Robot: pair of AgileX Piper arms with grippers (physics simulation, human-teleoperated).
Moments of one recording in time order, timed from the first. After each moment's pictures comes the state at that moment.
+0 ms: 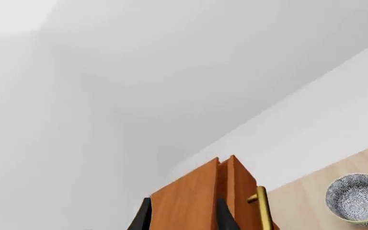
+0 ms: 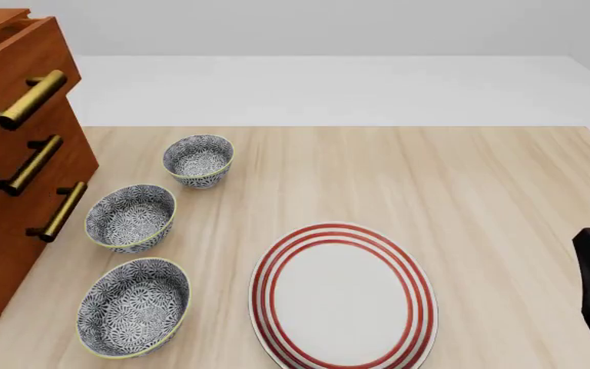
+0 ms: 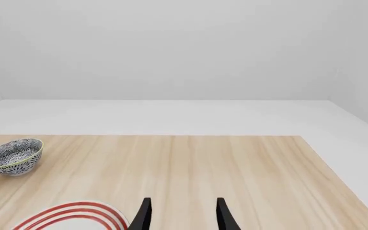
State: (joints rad) left arm 0.09 0.61 -0.96 0.25 0.72; right arm 0.01 0.00 -0.07 0.07 0.00
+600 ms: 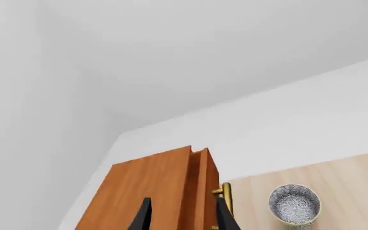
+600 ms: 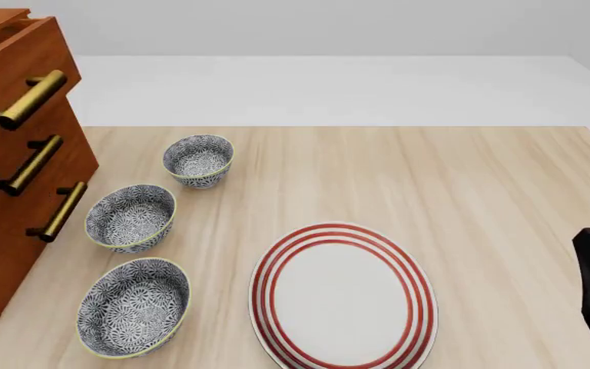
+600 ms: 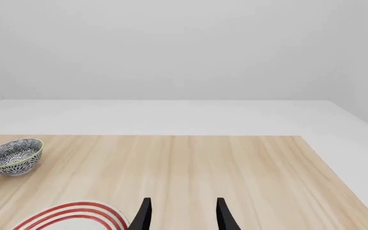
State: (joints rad) left arm 0.11 0.65 -1.16 0.54 0.39; right arm 0.01 0.00 -0.07 0.07 0.00
